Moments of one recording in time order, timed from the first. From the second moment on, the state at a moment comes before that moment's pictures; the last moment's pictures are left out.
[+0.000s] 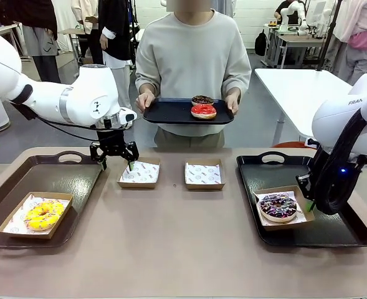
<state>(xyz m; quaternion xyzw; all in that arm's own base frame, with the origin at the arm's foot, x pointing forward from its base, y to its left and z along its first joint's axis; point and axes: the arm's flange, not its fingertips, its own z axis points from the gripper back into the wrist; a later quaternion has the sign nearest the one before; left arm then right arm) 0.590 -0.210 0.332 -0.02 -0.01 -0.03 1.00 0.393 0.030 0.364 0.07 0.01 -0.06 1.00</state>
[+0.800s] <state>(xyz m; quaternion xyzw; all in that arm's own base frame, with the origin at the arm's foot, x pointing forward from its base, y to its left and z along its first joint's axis) 0.599 -0.214 0.327 -0.03 0.00 -0.02 1.00 0.392 0.029 0.358 0.07 0.02 -0.06 1.00</state>
